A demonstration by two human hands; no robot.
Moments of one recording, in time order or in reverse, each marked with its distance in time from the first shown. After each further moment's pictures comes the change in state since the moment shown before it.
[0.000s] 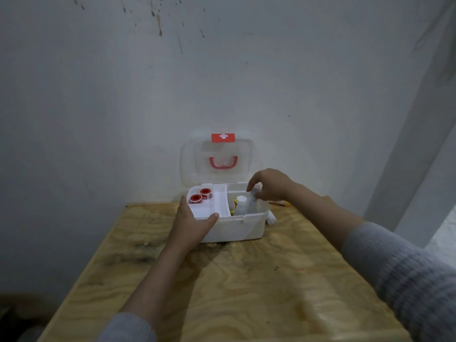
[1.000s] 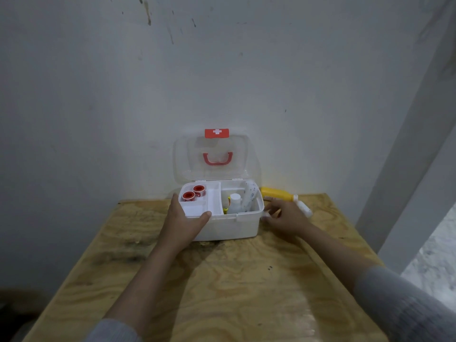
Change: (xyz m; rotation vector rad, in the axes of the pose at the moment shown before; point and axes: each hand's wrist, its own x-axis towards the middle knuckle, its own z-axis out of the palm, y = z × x) left_hand 0.001 -0.001 0.003 -0.037 0.037 0.039; right_hand -0.052 0.059 0.097 0.466 0.156 0.302
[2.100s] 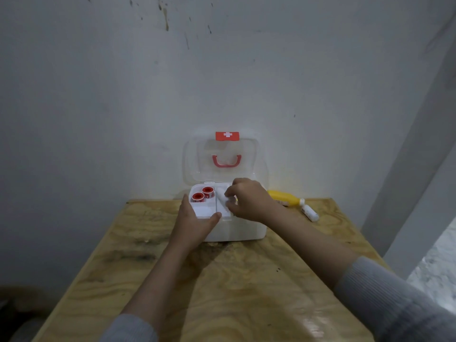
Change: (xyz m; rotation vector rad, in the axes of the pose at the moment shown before) left_hand 0.001 -0.002 0.002 -0.014 0.004 -0.012; right_hand -0.010 -0.162 -0.006 -0.372 0.022 -0.498
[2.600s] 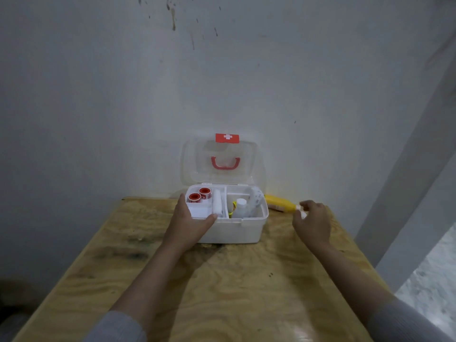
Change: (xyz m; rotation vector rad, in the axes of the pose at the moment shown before) left_hand 0.000 -0.004 -0.002 -0.009 -0.036 -0.024; right_hand -0.086 0.131 0.039 0.177 0.496 0.754
